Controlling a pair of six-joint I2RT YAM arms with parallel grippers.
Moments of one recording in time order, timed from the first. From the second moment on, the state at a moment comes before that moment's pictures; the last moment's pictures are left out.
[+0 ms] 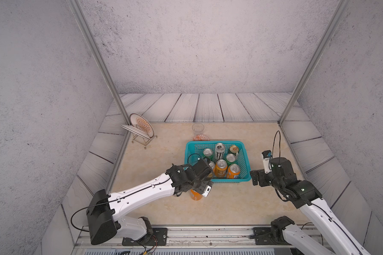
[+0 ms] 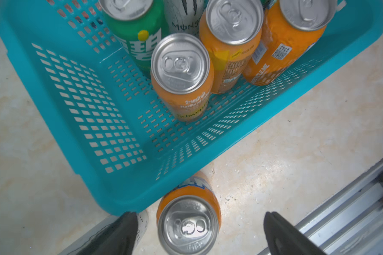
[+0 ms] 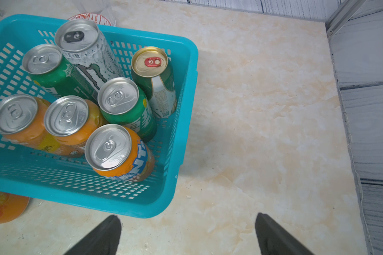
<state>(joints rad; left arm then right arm) -1.05 1.33 1.14 -0.84 -0.20 -0.38 0.38 0.76 0.79 -0.82 0.14 0.13</state>
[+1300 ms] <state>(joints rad) -0.83 1.72 1.48 -0.90 0.02 -0.15 0.38 0.69 0.83 -0.87 0.12 0.22</state>
